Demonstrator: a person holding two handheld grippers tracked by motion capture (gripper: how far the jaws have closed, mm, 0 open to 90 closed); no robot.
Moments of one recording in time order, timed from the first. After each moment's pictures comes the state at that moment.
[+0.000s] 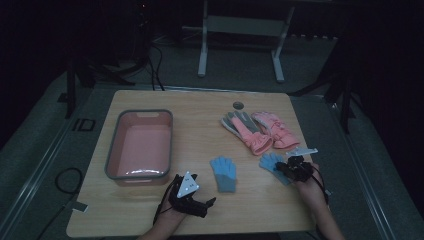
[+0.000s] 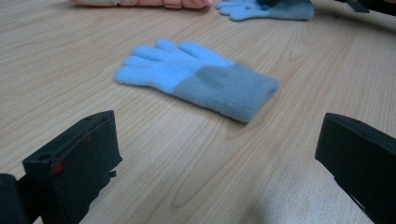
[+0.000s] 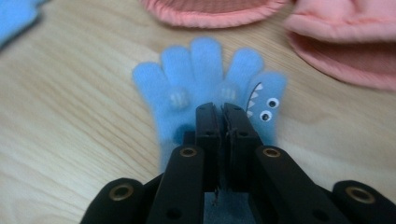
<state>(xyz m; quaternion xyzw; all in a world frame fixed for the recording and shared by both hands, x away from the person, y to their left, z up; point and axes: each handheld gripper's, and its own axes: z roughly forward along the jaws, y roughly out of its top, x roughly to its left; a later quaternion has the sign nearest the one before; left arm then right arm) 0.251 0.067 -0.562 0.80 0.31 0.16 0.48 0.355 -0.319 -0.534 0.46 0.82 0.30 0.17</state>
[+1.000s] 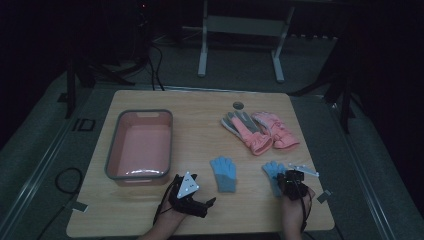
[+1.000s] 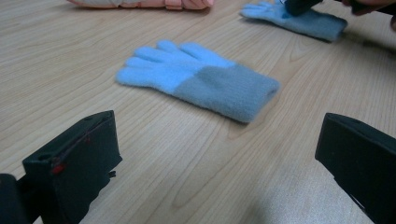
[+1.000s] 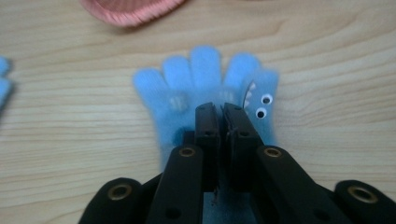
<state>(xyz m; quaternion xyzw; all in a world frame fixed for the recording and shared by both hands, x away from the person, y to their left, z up) 0.251 0.067 -0.562 0.80 0.31 0.16 0.48 0.297 -0.283 -0.545 0.66 0.65 0.30 0.23</state>
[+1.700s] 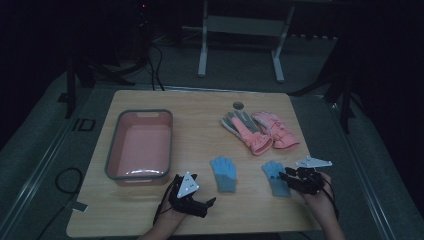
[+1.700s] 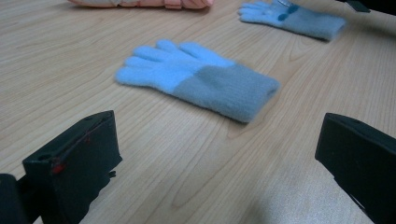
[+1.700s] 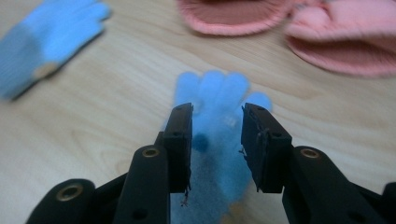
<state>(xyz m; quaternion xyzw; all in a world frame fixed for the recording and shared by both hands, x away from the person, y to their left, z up) 0.251 0.066 -0.562 0.80 0.31 0.16 0.48 0.308 -0.326 -0.513 0.45 0.81 0.33 0.19</state>
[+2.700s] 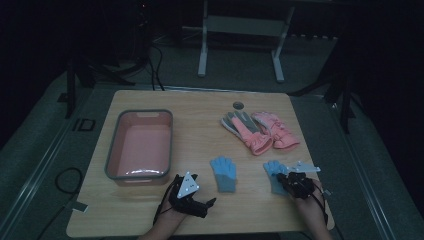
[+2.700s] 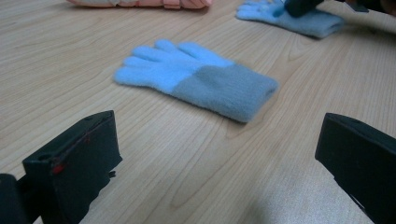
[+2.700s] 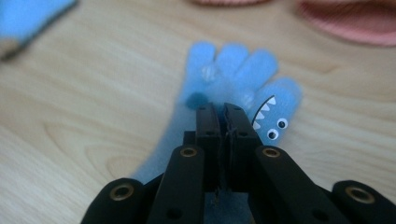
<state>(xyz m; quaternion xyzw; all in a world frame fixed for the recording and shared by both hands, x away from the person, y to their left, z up) 0.251 0.066 -0.562 0.80 0.31 0.16 0.48 0.303 -0.309 -0.537 0.46 0.81 0.30 0.21</state>
